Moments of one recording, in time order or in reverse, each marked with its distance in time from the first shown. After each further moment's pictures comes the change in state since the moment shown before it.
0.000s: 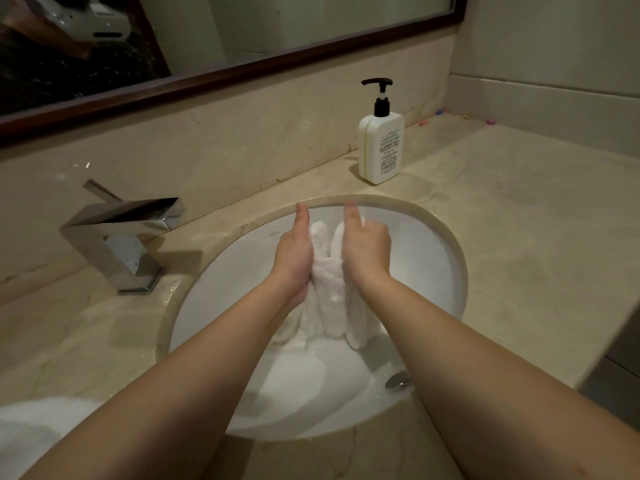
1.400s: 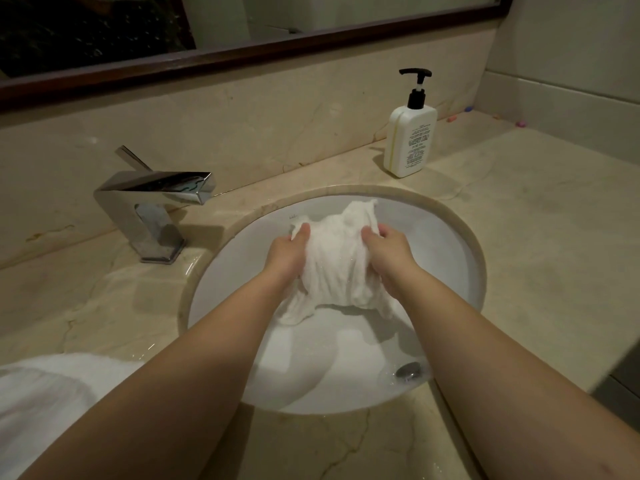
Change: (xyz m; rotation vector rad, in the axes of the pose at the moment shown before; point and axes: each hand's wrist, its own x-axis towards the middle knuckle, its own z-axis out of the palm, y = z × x) left_hand 0.019 -0.028 -0.048 0.219 0.140 -0.073; right_hand 0.017 0.037 -0.004 0.011 -0.249 0.264
